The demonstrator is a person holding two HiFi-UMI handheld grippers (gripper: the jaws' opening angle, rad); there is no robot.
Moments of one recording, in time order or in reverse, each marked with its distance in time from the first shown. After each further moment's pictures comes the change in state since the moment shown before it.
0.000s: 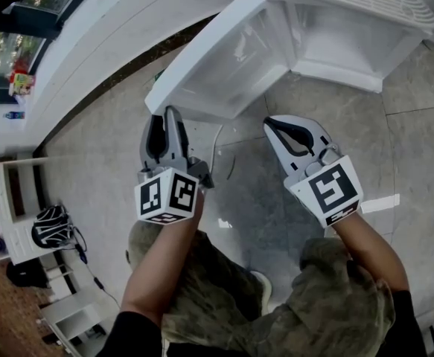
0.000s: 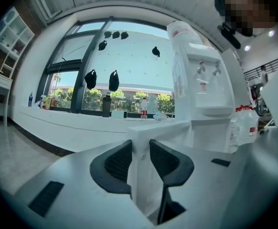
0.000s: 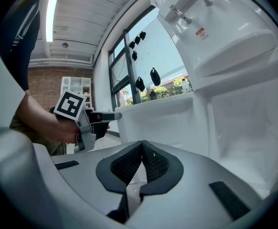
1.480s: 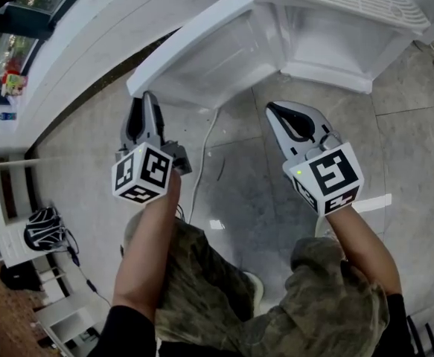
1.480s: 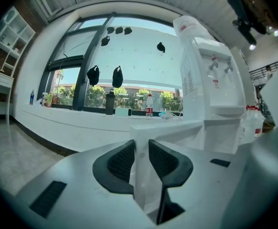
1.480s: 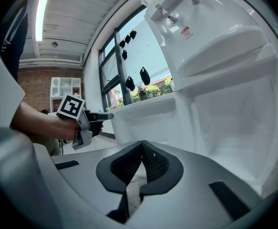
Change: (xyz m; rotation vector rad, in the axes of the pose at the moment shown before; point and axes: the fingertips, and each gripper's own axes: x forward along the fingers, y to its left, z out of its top) left arm 0.035 0.026 0.006 -0.016 0.031 0.028; right arm -0.007 -0.040 0.004 0.024 0.016 -0.093
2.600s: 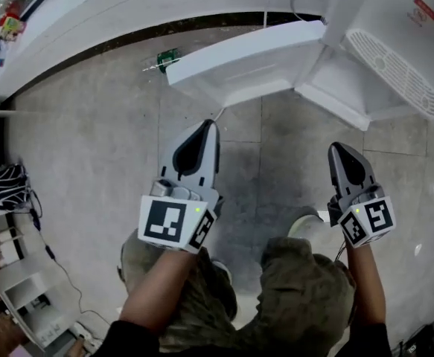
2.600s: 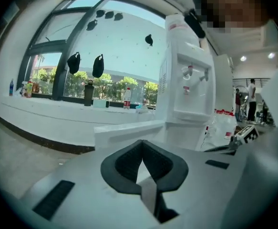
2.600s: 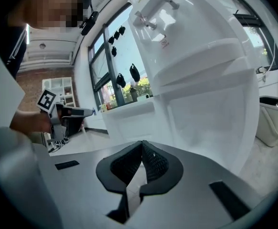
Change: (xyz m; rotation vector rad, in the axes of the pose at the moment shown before) left arm -0.060 -0.096 0.015 -0.030 0.173 -0.233; right arm -0.068 -0.060 0.006 0.083 0.098 -0.074
